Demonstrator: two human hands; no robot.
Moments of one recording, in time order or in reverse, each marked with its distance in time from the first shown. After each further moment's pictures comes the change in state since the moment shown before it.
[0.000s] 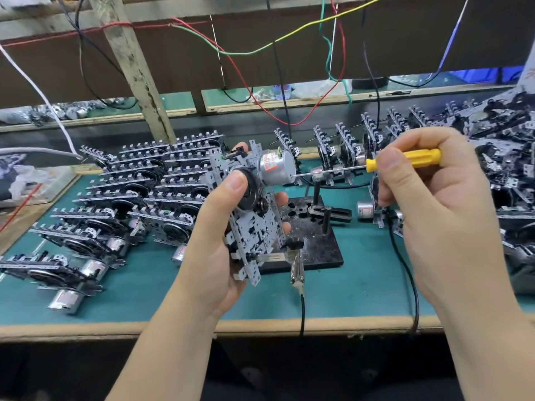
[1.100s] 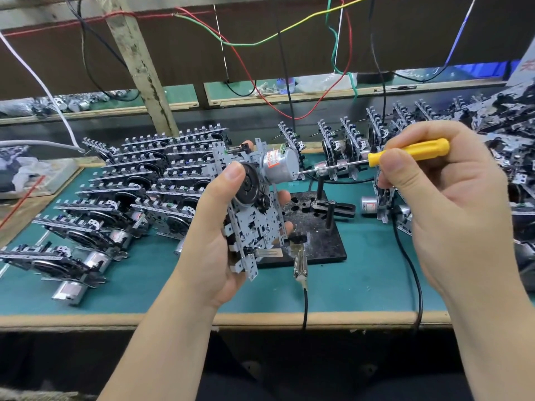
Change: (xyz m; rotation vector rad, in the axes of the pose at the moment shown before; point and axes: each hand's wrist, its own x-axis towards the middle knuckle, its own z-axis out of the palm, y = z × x) left_hand 0.002 -0.001 -0.007 0.004 -0.019 -0.013; right_hand 0.003 0.006 -0.006 -0.024 -0.067 -0.077
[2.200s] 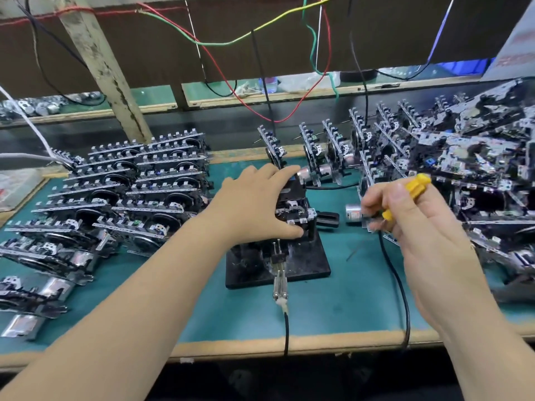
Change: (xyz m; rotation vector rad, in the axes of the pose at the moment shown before) left_hand 0.117 -0.041 -0.010 1.868 -0.444 0.013; right_hand -0.017 0.042 -0.018 0.052 0.044 0.359
